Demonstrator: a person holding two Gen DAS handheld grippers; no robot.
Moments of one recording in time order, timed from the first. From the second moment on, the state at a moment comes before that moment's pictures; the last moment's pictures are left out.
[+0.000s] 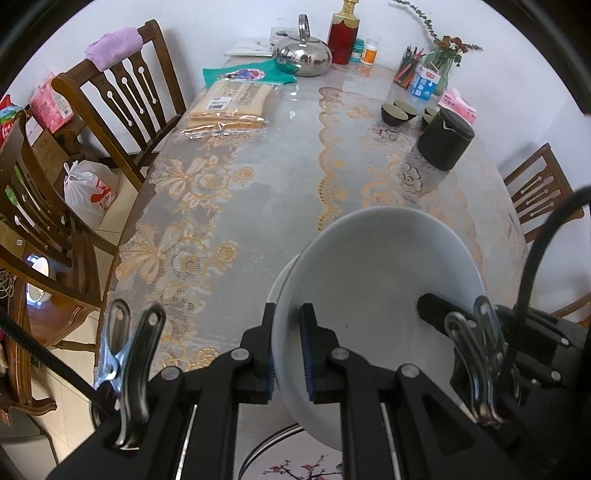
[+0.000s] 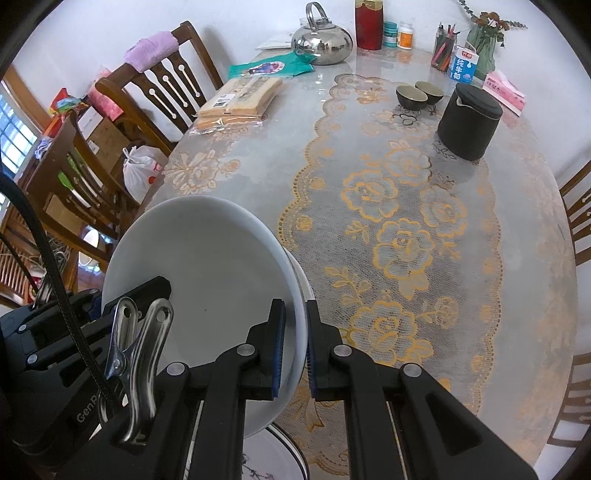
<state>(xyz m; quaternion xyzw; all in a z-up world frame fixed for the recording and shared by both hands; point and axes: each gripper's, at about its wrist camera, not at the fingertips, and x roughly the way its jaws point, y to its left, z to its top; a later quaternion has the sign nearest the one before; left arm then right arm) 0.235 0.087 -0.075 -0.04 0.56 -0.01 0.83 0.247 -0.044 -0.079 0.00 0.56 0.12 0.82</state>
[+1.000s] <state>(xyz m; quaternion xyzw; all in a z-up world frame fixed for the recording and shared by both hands) 0.251 0.090 -0.101 -0.07 0.61 -0.01 0.79 0.268 -0.035 -0.100 -0.03 0.64 0.10 0.77</state>
